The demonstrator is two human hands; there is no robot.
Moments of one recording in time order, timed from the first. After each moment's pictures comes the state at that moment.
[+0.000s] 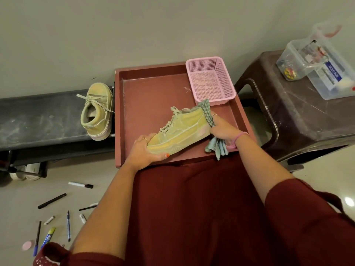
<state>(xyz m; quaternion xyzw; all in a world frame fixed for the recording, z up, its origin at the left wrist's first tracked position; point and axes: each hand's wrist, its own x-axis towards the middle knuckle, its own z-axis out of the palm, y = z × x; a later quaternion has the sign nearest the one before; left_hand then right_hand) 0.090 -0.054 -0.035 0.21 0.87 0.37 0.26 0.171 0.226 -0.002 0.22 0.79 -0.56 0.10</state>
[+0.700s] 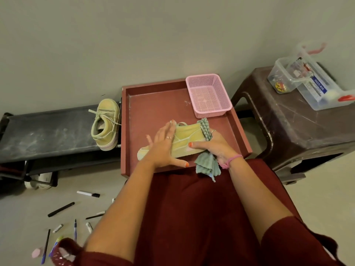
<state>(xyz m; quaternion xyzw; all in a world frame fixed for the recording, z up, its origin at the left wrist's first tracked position) 0.102 0.003 0.021 0.37 0.88 0.19 0.23 0.203 0.187 0.029 0.26 0.59 -0.76 0.02</state>
